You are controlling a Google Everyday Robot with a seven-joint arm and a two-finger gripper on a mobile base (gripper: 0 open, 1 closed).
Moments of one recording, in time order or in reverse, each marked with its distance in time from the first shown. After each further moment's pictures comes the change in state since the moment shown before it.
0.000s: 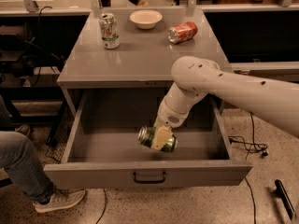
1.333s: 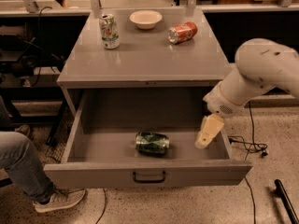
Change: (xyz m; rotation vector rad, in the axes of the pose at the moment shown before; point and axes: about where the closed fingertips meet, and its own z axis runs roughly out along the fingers) arm 0.099 -0.005 -0.113 0.198 -0.008 0.177
